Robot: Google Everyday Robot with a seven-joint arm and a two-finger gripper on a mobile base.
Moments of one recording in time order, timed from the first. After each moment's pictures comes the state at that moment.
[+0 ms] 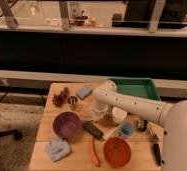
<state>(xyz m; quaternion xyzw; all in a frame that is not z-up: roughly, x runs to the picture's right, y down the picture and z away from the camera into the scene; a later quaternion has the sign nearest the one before) 0.020 0.170 0.881 -0.31 -0.15 -0.14 0.93</state>
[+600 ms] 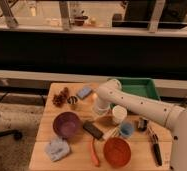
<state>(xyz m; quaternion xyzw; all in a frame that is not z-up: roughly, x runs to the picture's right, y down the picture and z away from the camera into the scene) 0.021 0.156 0.856 -0.30 -0.18 -0.12 0.93</state>
